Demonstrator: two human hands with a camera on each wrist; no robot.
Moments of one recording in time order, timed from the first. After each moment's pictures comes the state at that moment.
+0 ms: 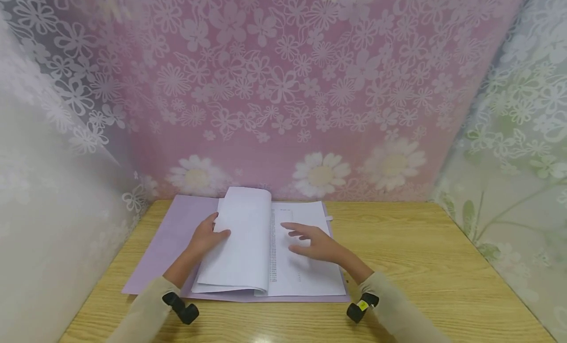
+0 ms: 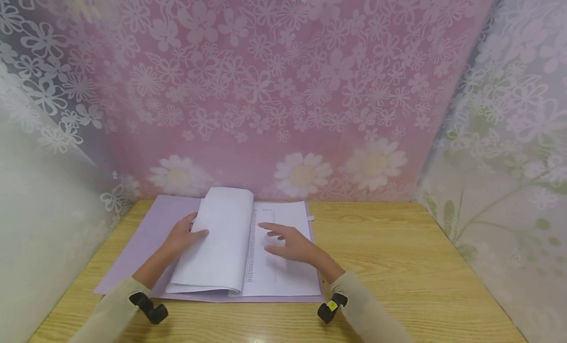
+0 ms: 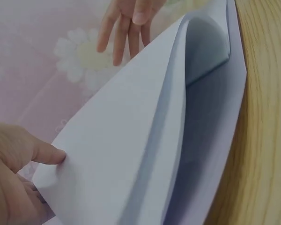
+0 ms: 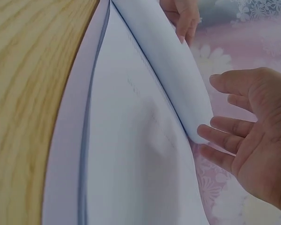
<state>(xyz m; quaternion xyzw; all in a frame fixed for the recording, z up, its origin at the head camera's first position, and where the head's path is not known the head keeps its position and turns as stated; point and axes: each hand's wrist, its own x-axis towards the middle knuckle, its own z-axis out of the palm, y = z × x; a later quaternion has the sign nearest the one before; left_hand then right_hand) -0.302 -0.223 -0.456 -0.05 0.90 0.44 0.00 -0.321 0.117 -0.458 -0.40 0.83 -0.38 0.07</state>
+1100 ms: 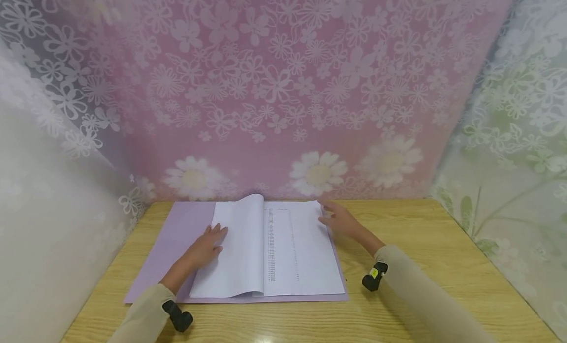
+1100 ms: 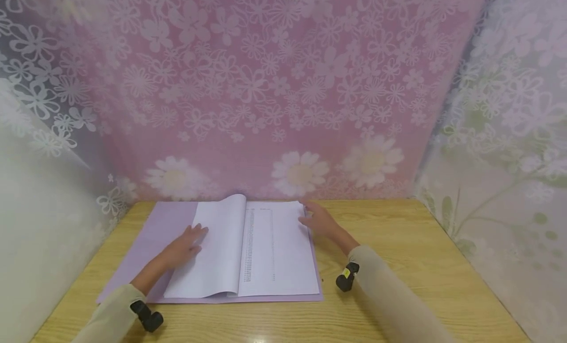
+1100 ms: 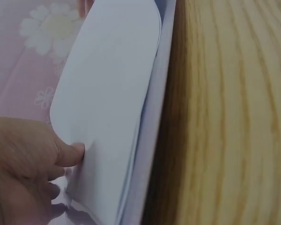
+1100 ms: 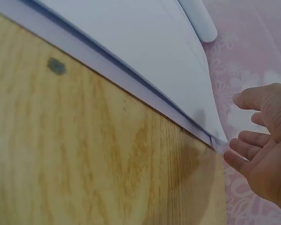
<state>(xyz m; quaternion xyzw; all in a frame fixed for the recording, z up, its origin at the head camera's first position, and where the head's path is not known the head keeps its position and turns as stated) -0.288 -0.239 -0.481 0.15 0.95 0.27 0.02 -0.395 0.190 -0.474 -0.24 0.88 -0.41 0.01</state>
